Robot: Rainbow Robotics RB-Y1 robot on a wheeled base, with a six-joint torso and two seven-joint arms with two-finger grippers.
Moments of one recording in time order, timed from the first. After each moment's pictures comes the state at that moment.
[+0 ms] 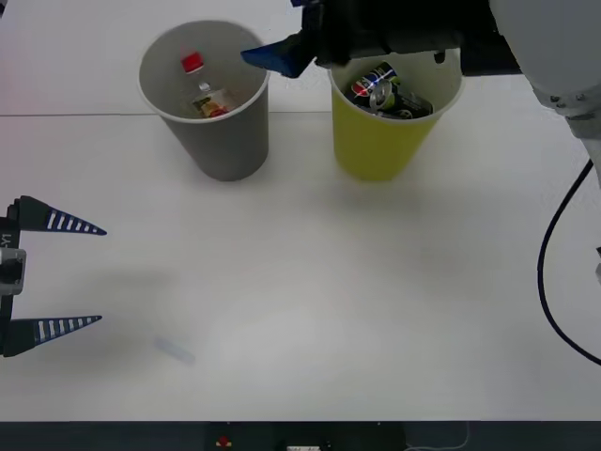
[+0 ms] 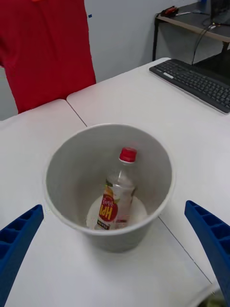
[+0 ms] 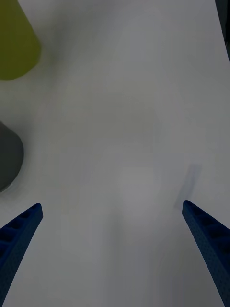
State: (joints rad) right arm -0.94 -0.54 0.27 -1.71 2.00 -1.09 -1.20; left arm 0.26 1.13 0.26 -2.01 -1.31 -1.13 -0.09
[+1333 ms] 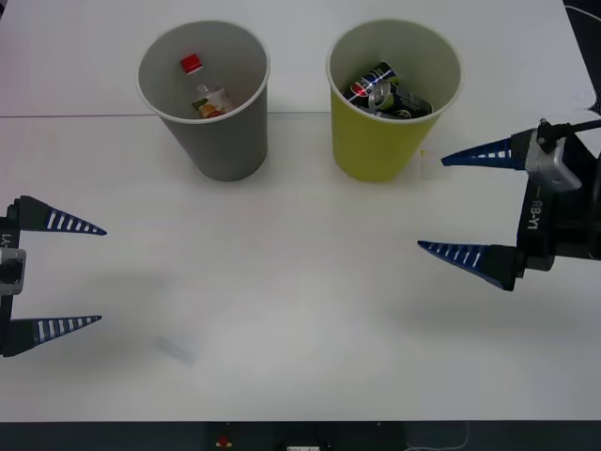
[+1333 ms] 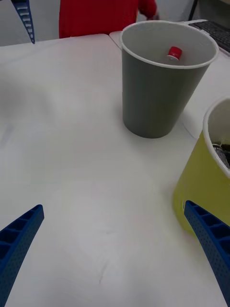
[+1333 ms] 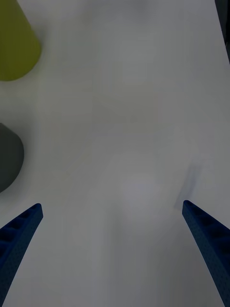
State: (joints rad) right arm 0.00 -0.85 -0.21 -2.21 1.52 -1.14 -0.60; left arm 0.26 1.13 0.26 -2.01 -1.31 -1.13 -0.09
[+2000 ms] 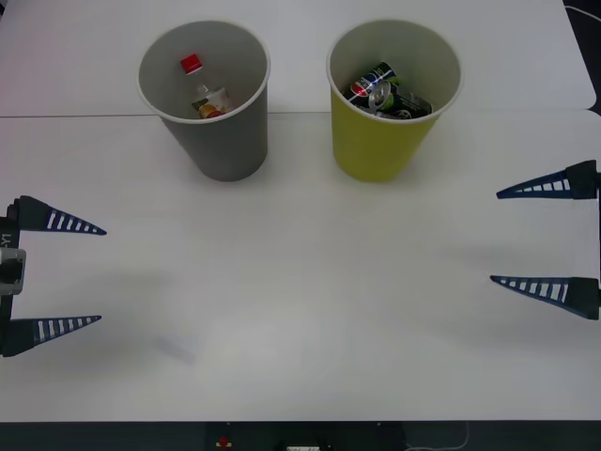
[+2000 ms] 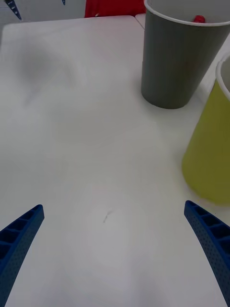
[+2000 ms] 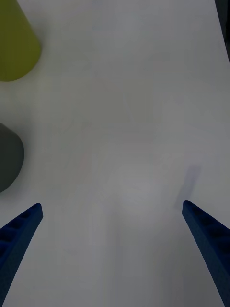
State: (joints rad) right arm 0.04 -0.87 -0.33 -1.88 1.29 -1.39 -0.17; left arm 0.26 1.13 0.26 -2.01 -1.31 -1.13 -0.09
